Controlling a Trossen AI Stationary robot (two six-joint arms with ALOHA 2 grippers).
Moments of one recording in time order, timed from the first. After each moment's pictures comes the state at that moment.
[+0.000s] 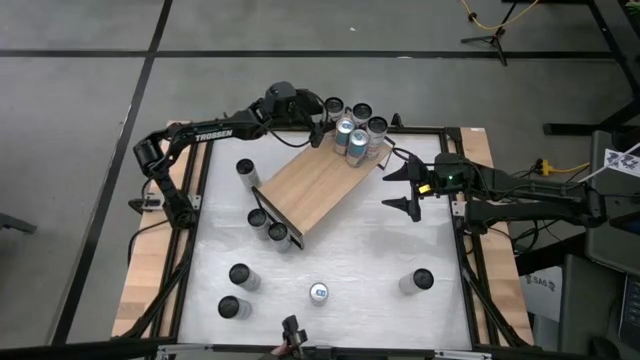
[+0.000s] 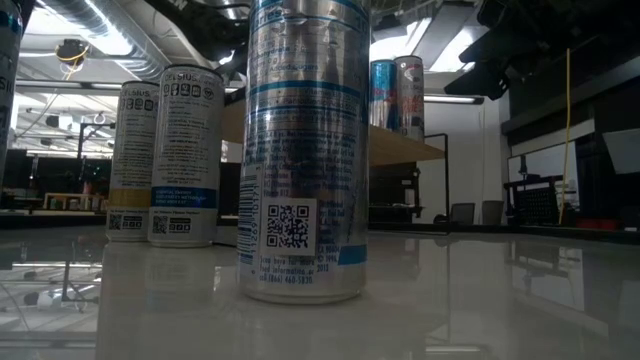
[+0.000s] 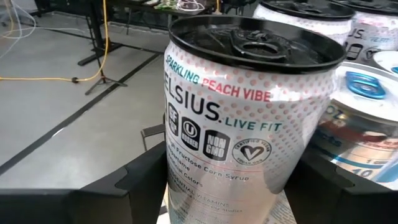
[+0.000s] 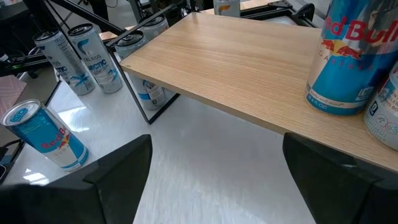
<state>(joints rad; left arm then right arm) 0.59 1.71 1.27 0.14 0.22 0.00 -0.20 0.77 0.60 -0.24 -0.18 0.10</state>
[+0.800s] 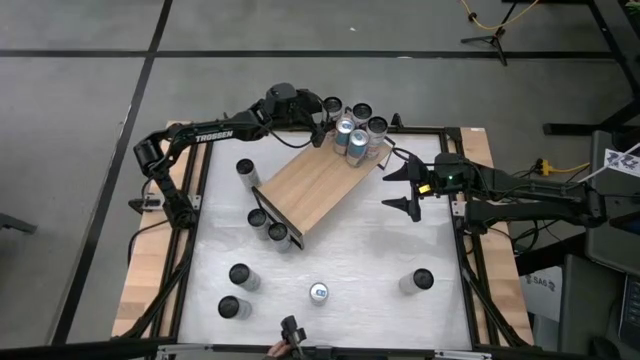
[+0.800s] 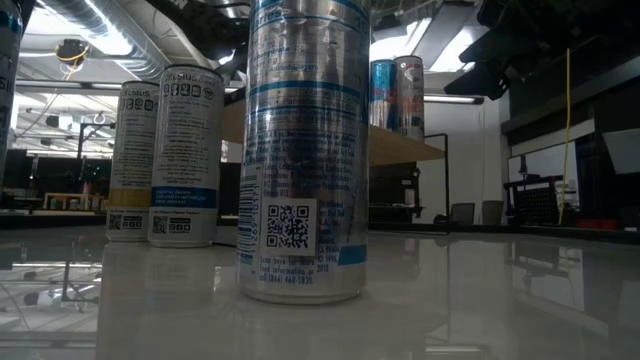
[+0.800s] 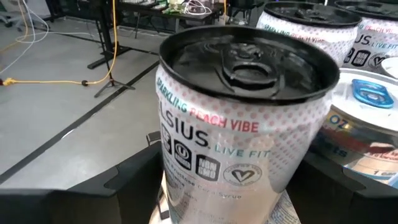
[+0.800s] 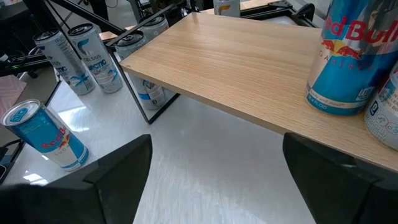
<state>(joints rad) 0.58 1.71 1.27 0.16 0.17 0.00 -0.20 0.77 0.60 -0.24 -0.18 0.10</state>
